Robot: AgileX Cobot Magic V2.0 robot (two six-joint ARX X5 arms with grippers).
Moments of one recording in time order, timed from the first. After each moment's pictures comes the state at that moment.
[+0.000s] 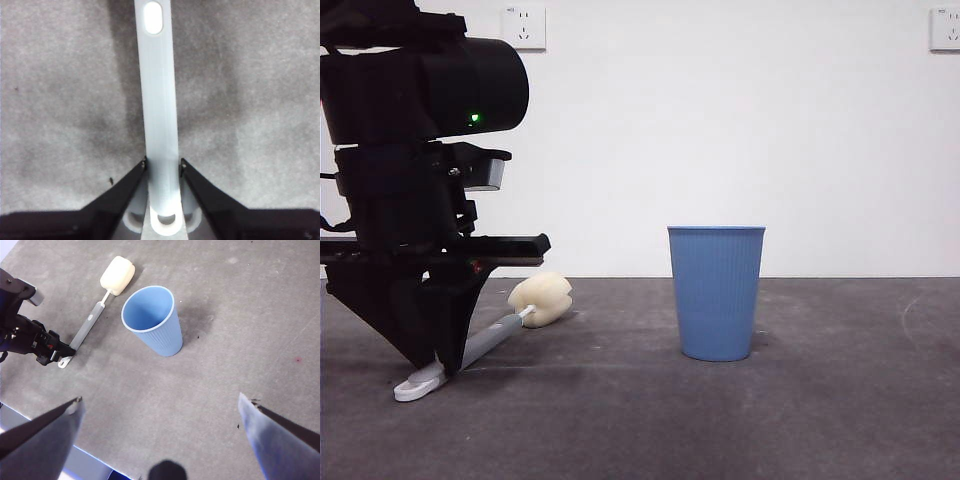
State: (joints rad) left arm -0.60 1.59 0.91 -0.55 -0.16 -0.42; right arm 0.08 0.73 0.94 -0.95 -0.47 -0.06
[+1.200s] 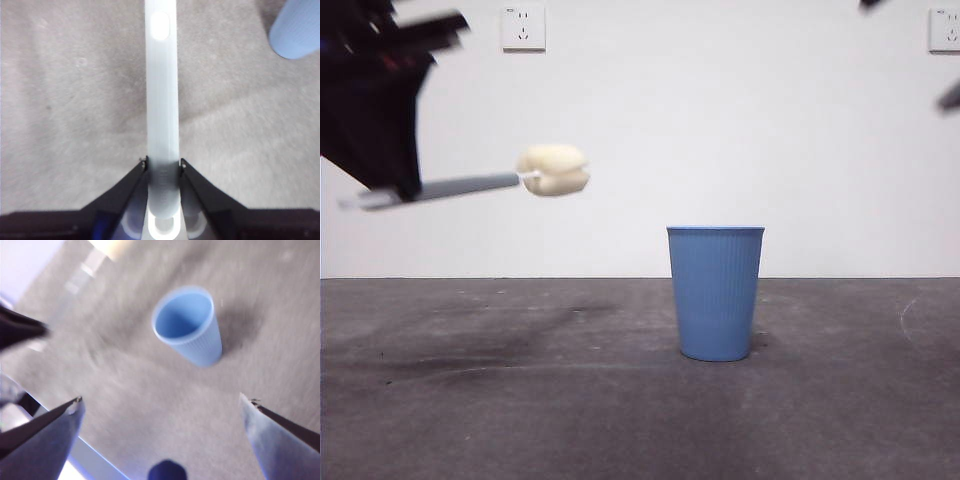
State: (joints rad) left arm -0.59 1.11 0.91 -0.75 -0.15 -0.24; right arm 0.16 0.89 0.82 -0.70 -0.59 0.01
